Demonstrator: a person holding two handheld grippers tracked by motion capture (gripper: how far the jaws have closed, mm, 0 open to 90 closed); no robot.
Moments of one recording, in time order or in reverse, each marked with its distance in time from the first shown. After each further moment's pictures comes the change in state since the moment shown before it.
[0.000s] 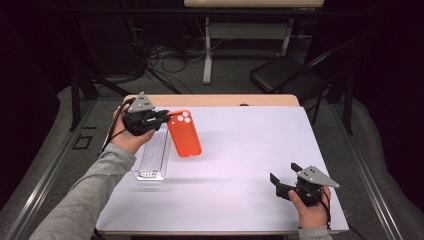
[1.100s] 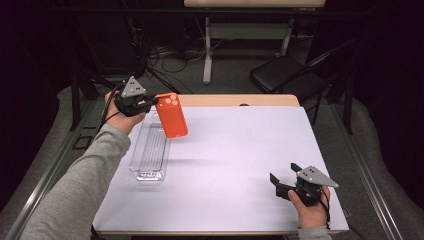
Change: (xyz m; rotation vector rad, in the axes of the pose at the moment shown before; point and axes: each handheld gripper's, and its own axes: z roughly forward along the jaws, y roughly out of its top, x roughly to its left) left arm 0.057 0.001 0.012 -0.010 0.131 0.056; right arm 0.000 -0.002 0.002 0.010 -0.004 0.001
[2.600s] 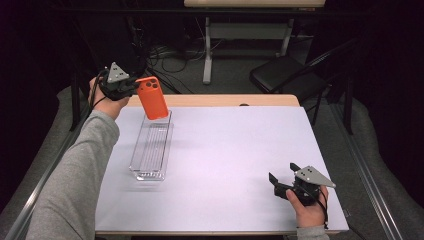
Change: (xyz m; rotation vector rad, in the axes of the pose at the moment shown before) left arm 0.068 -0.012 0.010 0.010 0.161 0.022; right arm 0.003 -0.001 0.004 0.004 -0.021 -0.007
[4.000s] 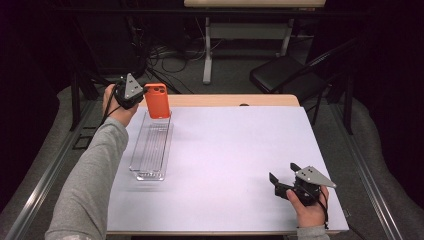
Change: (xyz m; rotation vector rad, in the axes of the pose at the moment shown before) left arm -0.021 -0.026 0.039 -0.061 0.050 0.220; right arm -0.002 -0.001 0.000 -0.004 0.000 -0.004
